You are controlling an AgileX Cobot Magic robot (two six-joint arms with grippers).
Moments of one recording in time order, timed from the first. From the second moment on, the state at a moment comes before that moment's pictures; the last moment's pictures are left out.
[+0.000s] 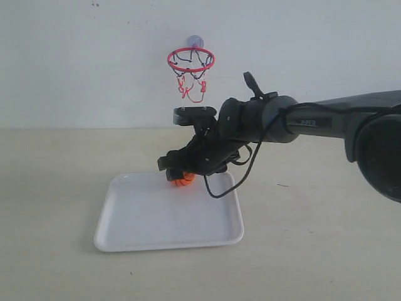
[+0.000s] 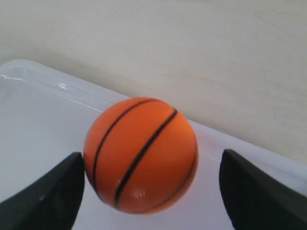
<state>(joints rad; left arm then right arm) -0.04 0.00 0.00 -0.02 0.34 -0.17 0.55 2.36 -1.80 0.41 0.46 -0.21</state>
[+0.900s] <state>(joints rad) -0.04 0.00 0.00 -0.02 0.34 -0.17 0.52 2.25 -1.80 0.40 0.57 -0.22</state>
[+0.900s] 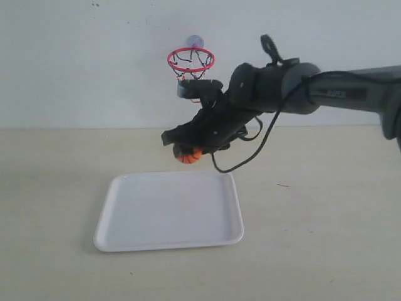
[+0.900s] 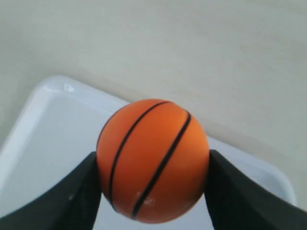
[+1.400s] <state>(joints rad) -0.04 0.00 0.00 -0.02 0.34 -0.17 0.22 2.15 -1.81 1.40 0.69 -0.84</state>
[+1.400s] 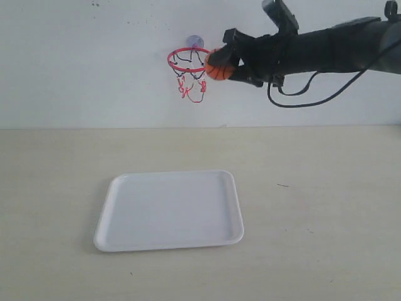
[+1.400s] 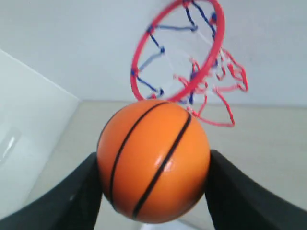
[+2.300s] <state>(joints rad) -0.04 0.00 0.00 -0.02 0.34 -0.17 0.34 2.35 -2.21 1.58 0.48 -0.86</state>
